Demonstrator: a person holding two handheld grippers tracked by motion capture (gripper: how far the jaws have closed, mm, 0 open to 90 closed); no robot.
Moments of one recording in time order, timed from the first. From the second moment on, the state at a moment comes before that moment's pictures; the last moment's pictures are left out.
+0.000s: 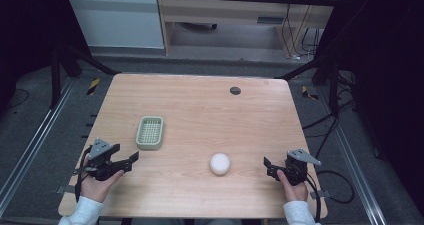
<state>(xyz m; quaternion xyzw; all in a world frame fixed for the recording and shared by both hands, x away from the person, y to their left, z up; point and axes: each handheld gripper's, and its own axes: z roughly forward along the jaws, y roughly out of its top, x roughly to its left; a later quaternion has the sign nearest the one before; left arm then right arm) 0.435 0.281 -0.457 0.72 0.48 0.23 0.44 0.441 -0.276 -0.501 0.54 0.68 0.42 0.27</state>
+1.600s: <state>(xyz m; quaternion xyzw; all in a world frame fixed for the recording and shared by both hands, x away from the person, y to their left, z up) 0.434 0.199 -0.421 0.78 0.38 0.22 0.45 0.443 -0.276 -0.505 0.55 0.68 0.41 0.26</state>
